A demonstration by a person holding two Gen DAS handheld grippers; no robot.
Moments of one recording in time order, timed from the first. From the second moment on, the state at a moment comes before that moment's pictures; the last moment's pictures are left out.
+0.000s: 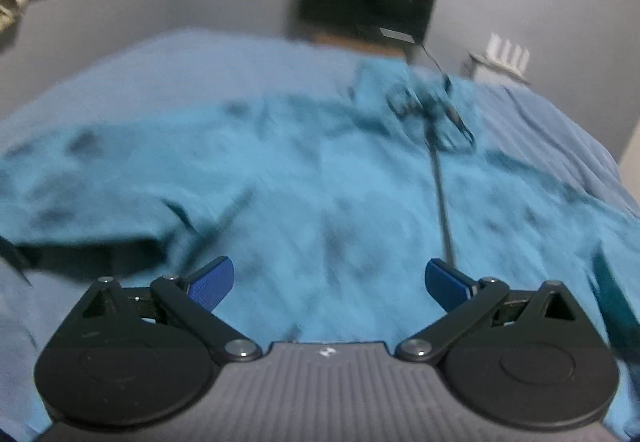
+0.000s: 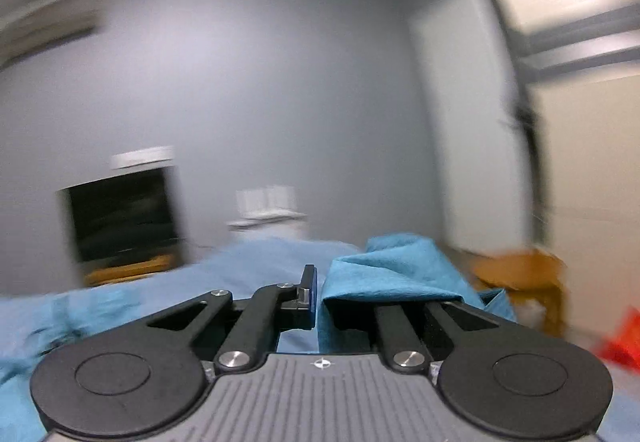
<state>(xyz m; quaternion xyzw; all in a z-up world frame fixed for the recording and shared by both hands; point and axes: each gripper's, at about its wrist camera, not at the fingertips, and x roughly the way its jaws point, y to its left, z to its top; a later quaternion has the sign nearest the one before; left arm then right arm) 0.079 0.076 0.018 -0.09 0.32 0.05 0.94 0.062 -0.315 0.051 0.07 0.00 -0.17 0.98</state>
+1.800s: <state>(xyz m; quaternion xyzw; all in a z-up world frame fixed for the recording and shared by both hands) 0.076 0.170 0.019 -0.23 0.25 0.17 0.93 0.173 -0.012 -0.020 0.10 0.31 0.31 0.89</state>
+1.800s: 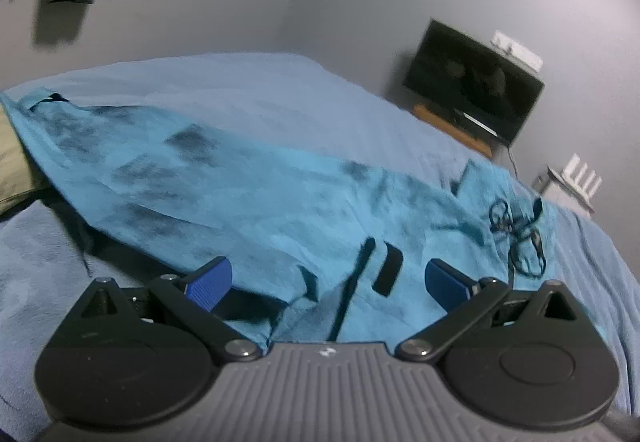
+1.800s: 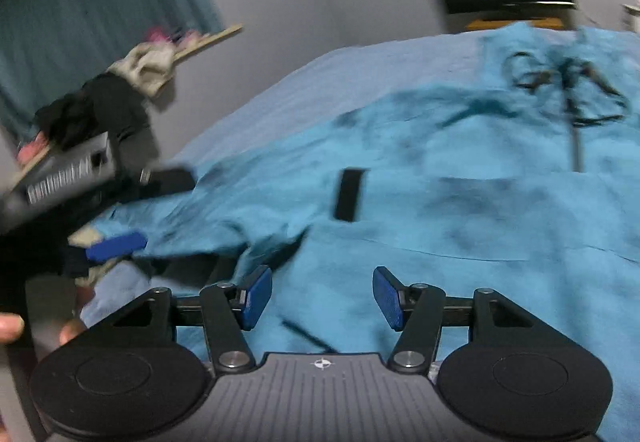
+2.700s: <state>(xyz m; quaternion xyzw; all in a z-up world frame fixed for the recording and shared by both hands) 0.137 0.117 -0.044 0.08 0.40 0.12 0.90 0.151 -0.202 -0.081 0.05 0.31 -0.04 0.95</state>
